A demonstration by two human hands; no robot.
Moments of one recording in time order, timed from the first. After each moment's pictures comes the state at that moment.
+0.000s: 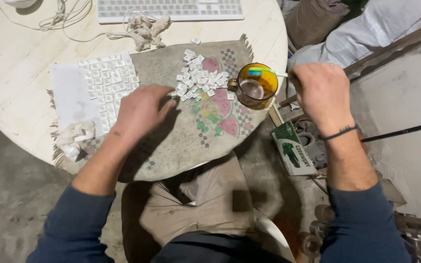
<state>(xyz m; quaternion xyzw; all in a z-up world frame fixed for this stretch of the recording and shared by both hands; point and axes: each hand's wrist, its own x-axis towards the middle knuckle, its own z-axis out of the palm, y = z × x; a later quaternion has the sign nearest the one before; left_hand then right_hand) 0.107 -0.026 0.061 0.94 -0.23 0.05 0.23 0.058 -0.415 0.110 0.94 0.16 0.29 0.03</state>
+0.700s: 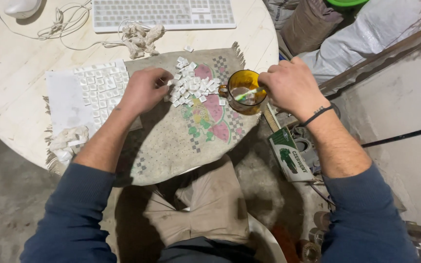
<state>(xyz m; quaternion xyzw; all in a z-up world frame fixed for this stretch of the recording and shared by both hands) 0.189 -0.042 0.021 0.91 -0.23 0.04 0.35 0.099 -0.412 0.118 0.94 0.25 0.13 0.16</state>
